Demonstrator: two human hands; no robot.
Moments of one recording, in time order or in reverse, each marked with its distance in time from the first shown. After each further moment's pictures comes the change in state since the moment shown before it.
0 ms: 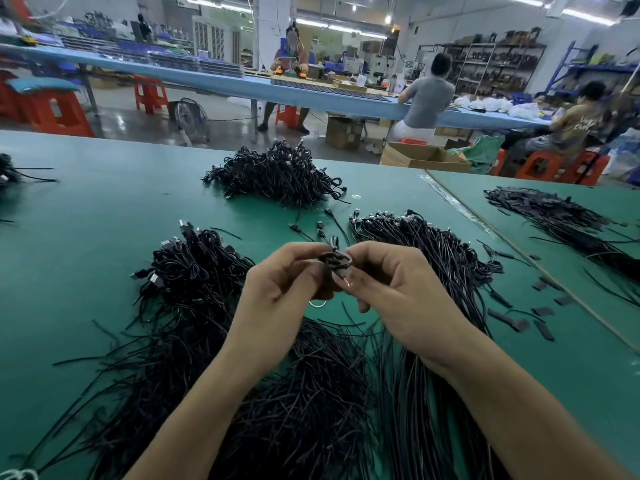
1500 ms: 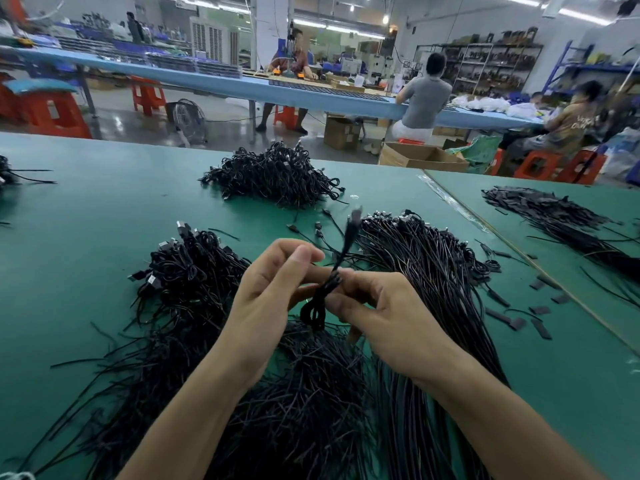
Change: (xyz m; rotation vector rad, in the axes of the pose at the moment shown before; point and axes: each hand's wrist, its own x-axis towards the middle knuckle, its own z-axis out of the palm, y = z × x) left_hand -0.002 0.013 -0.002 -0.151 -0.033 -0.136; right_hand -0.009 0.026 0.007 -0.133 -0.022 0.091
